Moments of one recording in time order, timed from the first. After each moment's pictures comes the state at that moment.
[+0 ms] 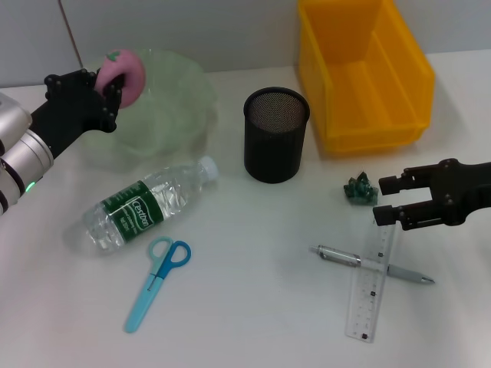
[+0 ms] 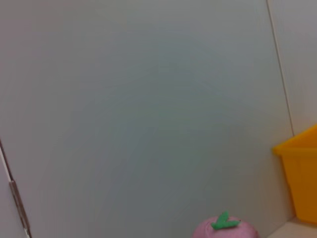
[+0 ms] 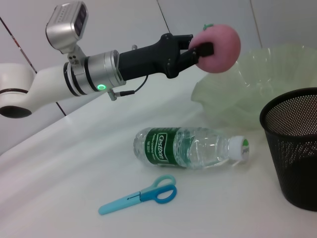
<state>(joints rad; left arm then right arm) -0.62 -2.08 1.19 0.29 0.80 0.89 -0.43 0.55 1.91 -0.64 -0.67 -2.16 -1.74 1.58</state>
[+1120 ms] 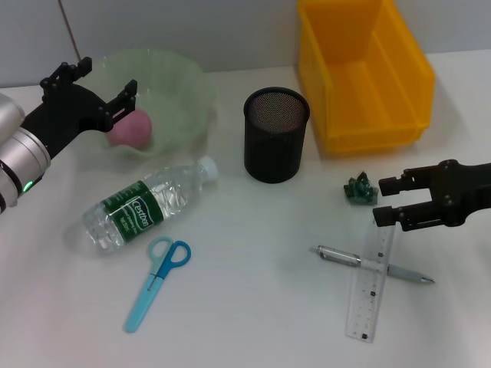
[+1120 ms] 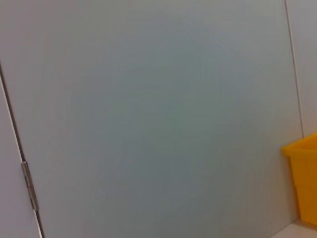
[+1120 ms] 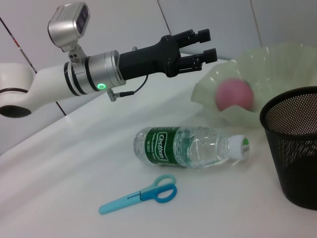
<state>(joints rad) -0.61 -2.08 1.19 0.29 0.80 0.87 -0.49 0.55 1.91 -0.64 -0.67 -2.16 -1.74 1.58</state>
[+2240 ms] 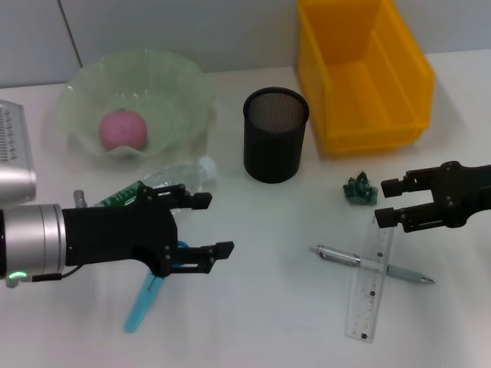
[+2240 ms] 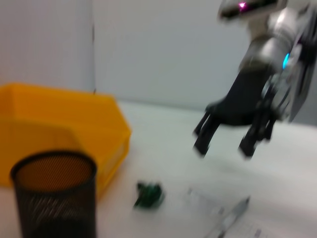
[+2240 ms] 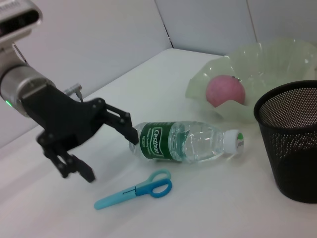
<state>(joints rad) -0.32 -2.06 1.36 1.03 1.70 1.36 -1.47 0.55 1.91 -0.64 -0.67 -2.17 -1.73 1.59</state>
